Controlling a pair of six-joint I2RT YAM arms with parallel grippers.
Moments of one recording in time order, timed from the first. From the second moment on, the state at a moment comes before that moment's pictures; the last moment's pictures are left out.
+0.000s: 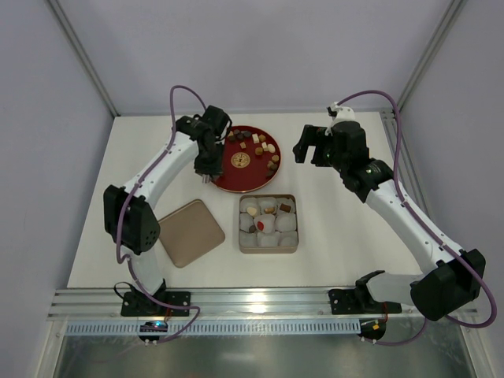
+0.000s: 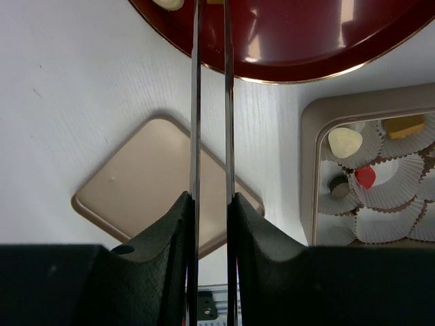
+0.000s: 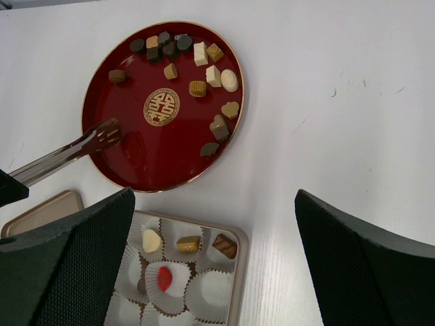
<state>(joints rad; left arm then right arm) -0.48 1.84 1.77 -1.18 -0.13 -0.29 0.41 1.26 1.18 -0.36 0.09 0.36</state>
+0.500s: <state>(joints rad) -0.55 1.83 1.90 -1.23 -0.13 -0.30 0.40 1.26 1.18 -0.36 0.10 0.36</state>
